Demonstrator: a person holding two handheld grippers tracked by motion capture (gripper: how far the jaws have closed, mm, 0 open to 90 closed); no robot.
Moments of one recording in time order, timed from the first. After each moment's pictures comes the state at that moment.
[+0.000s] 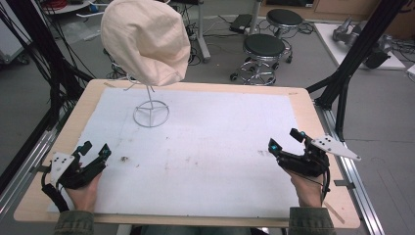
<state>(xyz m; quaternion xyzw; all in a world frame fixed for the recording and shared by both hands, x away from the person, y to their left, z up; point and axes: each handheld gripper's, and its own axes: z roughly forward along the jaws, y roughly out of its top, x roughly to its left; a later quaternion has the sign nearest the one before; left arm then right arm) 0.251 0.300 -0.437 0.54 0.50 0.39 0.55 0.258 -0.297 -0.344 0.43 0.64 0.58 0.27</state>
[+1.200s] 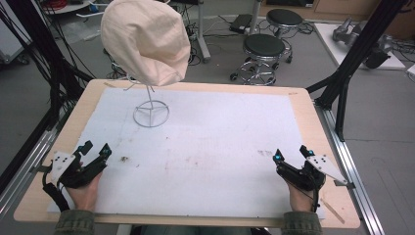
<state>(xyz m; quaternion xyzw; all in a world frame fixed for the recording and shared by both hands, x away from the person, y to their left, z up) 0.254 0.300 -0.438 0.54 0.50 0.39 0.55 0.249 -0.308 -0.415 0.52 0.58 0.51 0.37</state>
